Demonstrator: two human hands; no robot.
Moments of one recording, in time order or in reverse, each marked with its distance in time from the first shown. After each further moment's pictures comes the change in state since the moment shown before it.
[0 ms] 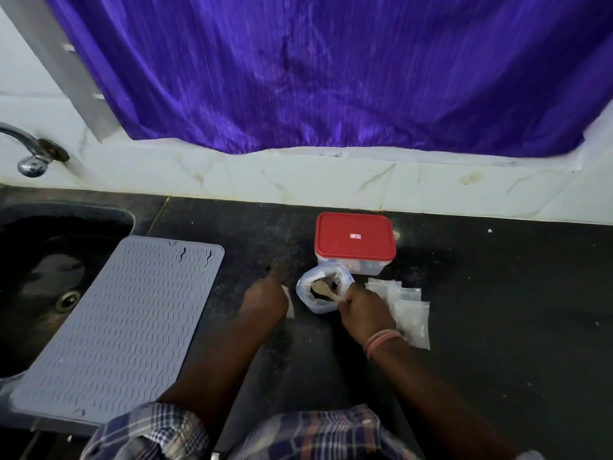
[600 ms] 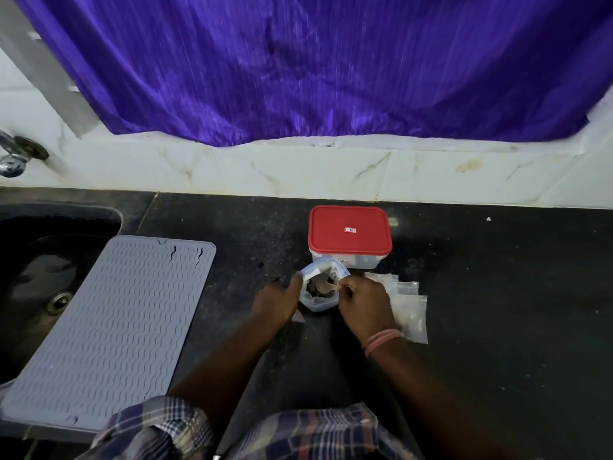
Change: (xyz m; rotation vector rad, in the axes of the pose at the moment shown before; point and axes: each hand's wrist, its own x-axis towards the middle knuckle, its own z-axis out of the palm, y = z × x) left_hand 0.010 0.013 0.033 -0.464 -0.091 -0.151; right_hand 0.005 0.002 -0.004 0.063 0.191 -0.085
